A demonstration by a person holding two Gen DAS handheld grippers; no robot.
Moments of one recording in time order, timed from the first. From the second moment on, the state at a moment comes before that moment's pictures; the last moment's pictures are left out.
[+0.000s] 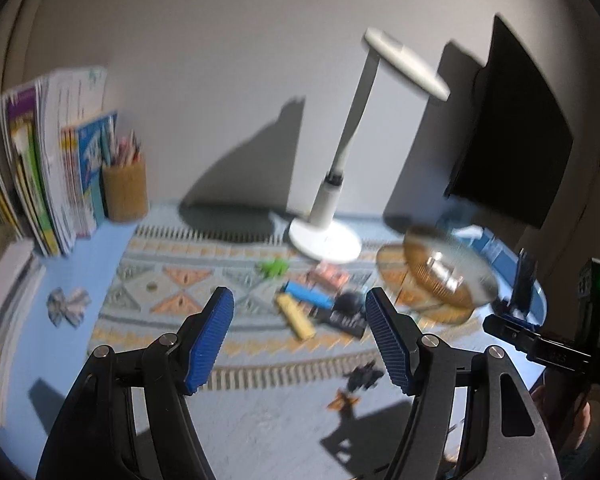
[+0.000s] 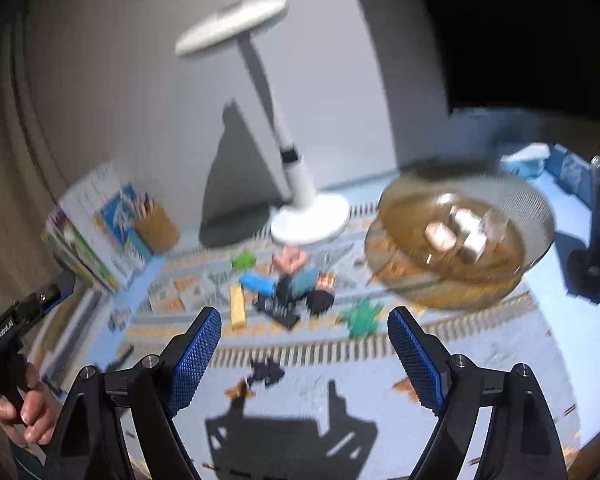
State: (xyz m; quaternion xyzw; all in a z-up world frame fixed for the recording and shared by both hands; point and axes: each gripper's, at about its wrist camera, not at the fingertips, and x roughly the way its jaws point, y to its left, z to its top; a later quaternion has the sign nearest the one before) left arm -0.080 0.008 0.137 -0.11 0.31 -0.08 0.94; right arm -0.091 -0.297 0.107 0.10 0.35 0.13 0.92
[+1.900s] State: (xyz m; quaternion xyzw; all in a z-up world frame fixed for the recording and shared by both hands) left arm 0.073 -0.061 -0.012 0.04 0.48 -0.12 0.87; right arm -0.034 -0.234 -0.014 0.02 0.46 0.13 0.88
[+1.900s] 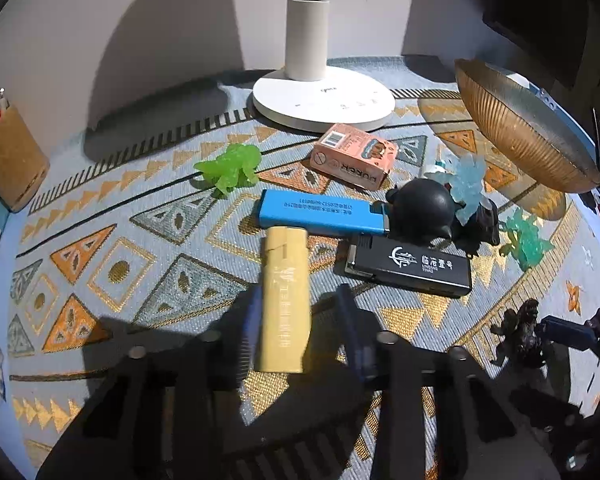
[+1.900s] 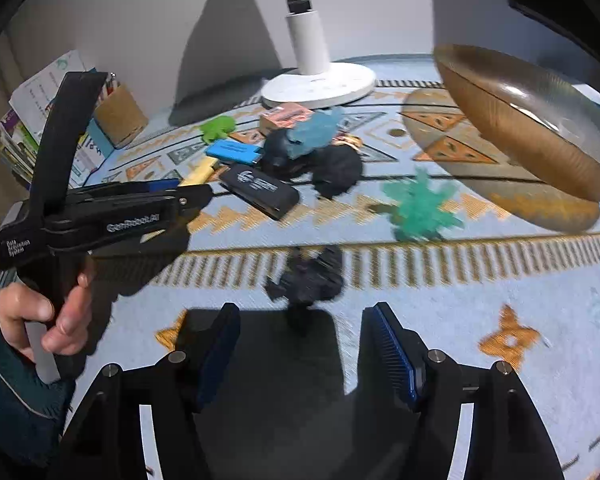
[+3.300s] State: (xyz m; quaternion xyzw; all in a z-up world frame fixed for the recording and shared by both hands) left arm -0.039 -0.087 0.013 0.01 0.44 -0.12 0.89; right arm -0.092 -0.300 0.009 0.05 0.41 0.14 0.90
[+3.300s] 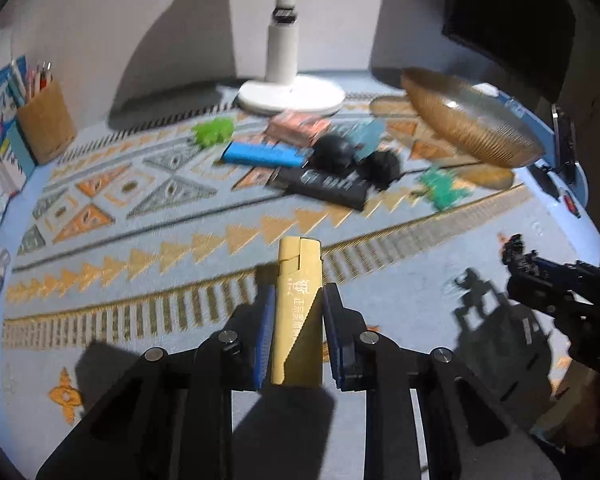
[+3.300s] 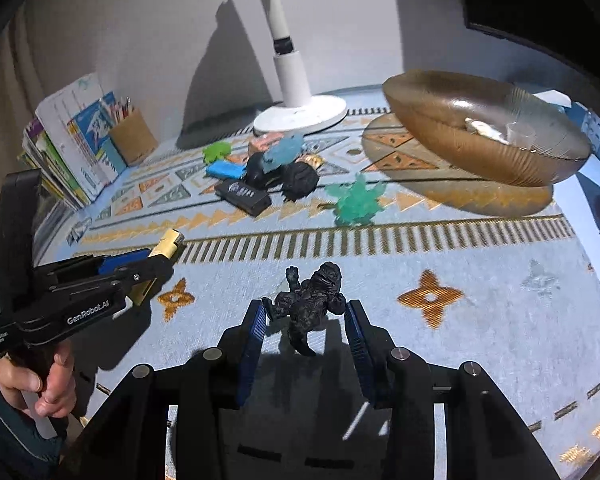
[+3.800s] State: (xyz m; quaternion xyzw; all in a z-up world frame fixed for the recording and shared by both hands) left arm -0.008 -0.157 0.177 -0.04 0.29 -0.22 0.93; right arm -0.110 -0.428 0.180 0.12 0.23 0.01 0.97
